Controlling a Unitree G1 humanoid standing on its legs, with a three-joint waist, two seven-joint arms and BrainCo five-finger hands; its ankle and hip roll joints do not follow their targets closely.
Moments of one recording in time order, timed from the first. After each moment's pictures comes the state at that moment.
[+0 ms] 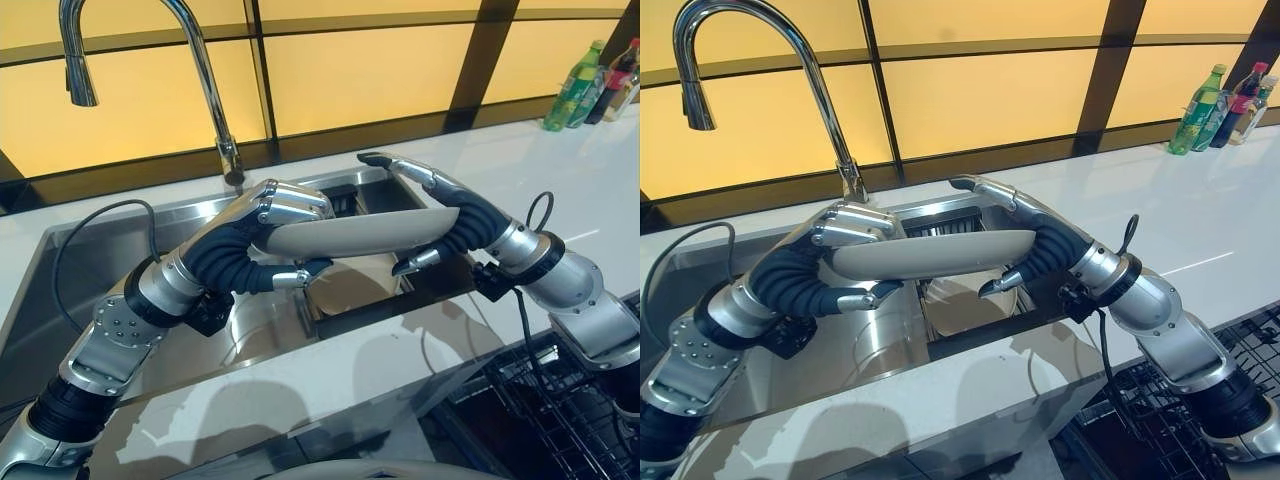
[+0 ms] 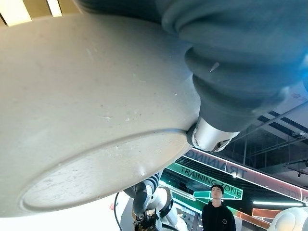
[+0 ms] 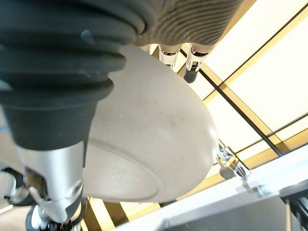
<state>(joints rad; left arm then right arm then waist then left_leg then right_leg) -0.23 0.80 -0.18 -0.46 -0.21 -0.63 -0.23 -0.33 -0.86 0.25 -0.39 0.21 -0.29 0.18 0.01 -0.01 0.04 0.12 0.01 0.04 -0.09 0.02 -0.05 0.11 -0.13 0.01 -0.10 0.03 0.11</state>
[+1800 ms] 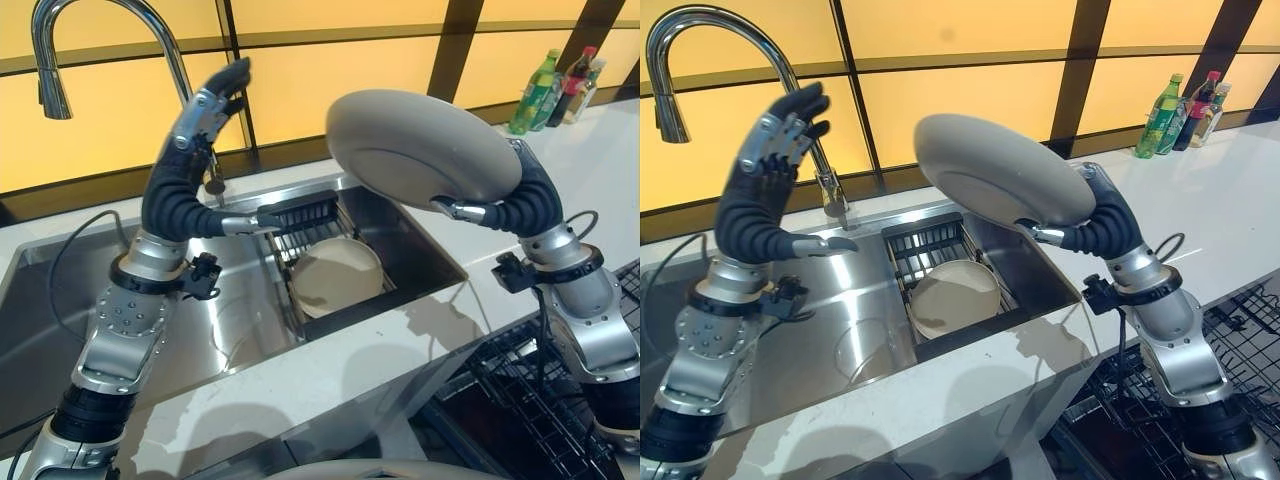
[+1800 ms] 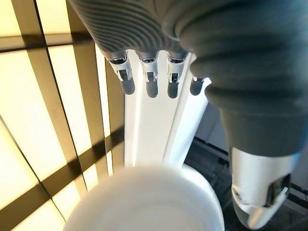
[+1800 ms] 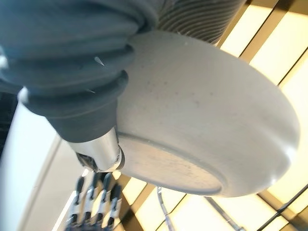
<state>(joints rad) -0.18 0.65 -0.01 -0.40 -0.21 -0.44 0.07 -0.16 -0.71 -0.01 -0.35 0.25 -0.36 0.09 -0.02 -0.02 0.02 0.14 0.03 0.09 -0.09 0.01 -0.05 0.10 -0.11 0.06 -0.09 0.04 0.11</state>
